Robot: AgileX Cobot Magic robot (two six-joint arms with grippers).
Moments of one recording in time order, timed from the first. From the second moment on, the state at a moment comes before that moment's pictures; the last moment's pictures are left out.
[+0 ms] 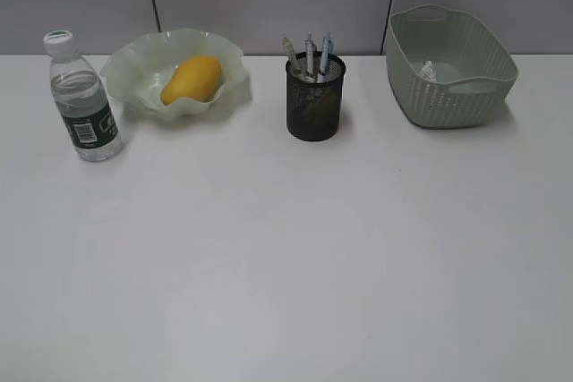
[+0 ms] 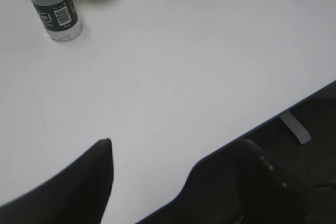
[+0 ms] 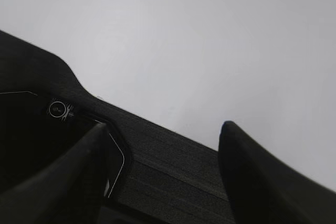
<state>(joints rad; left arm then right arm) -0.57 0.14 -0.53 0.01 1.07 -0.06 0.42 0.57 -0.51 -0.04 1.04 -0.05</state>
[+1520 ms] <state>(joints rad) -0.05 -0.01 -0.52 0.01 1.07 -0.06 0.07 0.00 -0.50 -0.04 1.04 -0.04</state>
